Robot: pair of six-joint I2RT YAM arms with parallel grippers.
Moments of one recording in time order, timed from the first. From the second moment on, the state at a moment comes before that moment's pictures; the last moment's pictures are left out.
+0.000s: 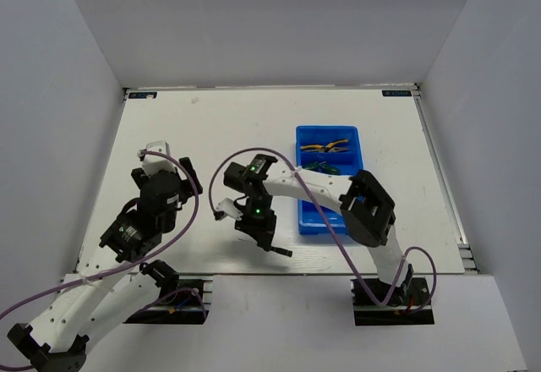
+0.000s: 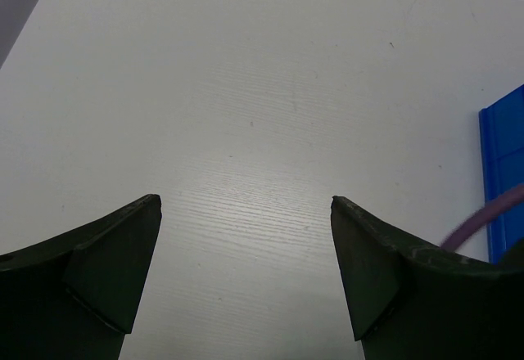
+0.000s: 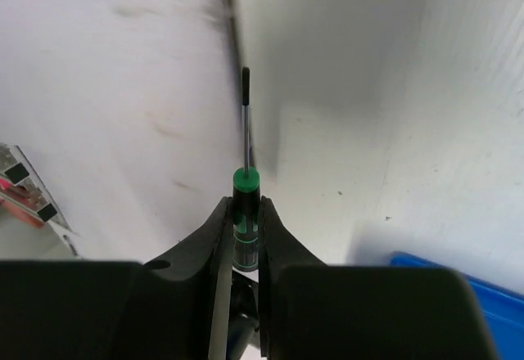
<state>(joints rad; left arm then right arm) -0.63 0.63 0.76 -0.56 -0.70 -0.42 1.11 2.07 1.69 -1.28 -0.49 -0.39</state>
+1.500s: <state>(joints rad) -0.63 0.64 0.76 -0.54 -0.67 -0.40 0.80 1.50 1.14 -1.05 -0.04 -0.92</state>
